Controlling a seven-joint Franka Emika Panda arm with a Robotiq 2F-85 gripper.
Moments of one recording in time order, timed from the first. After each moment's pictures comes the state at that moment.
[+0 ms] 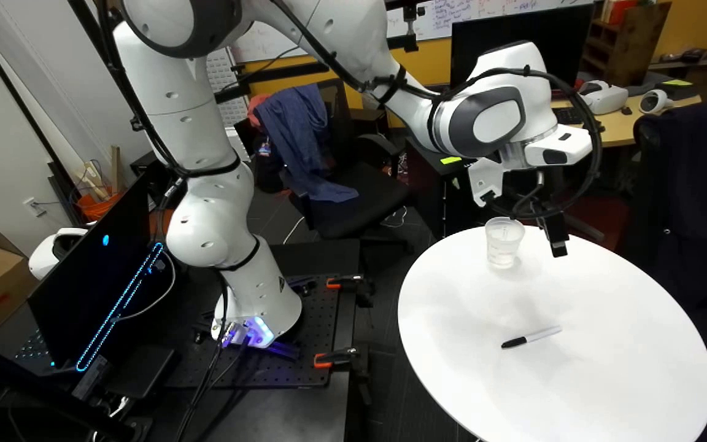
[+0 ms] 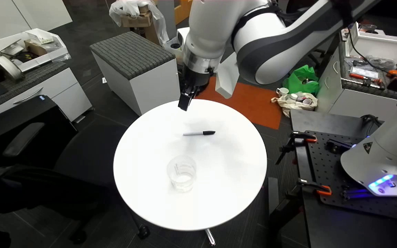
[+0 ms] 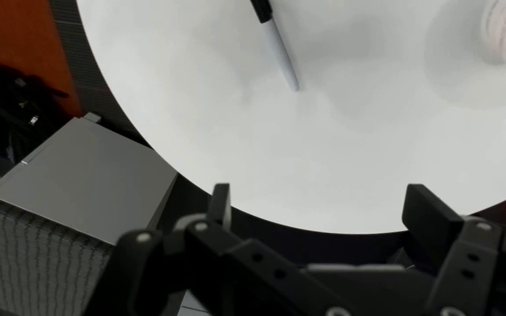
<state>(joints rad) 0.10 0.11 -0.09 -2.24 -0.45 2.62 0.48</state>
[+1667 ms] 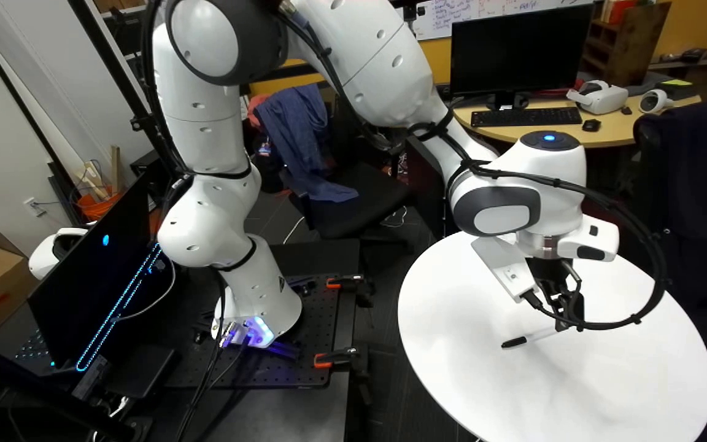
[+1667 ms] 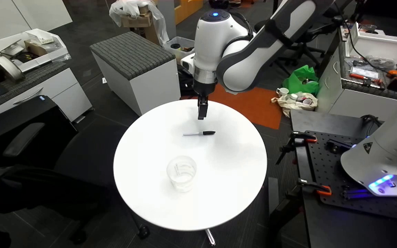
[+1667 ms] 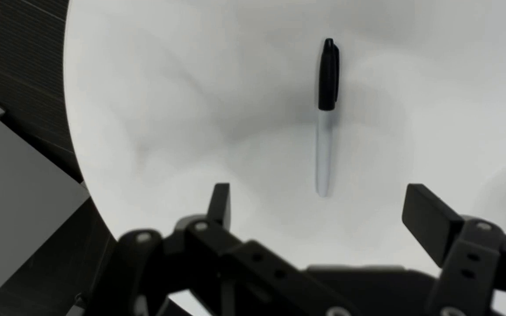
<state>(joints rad) -0.08 0.33 -0.06 -2.22 -0.10 2.71 -0.29</state>
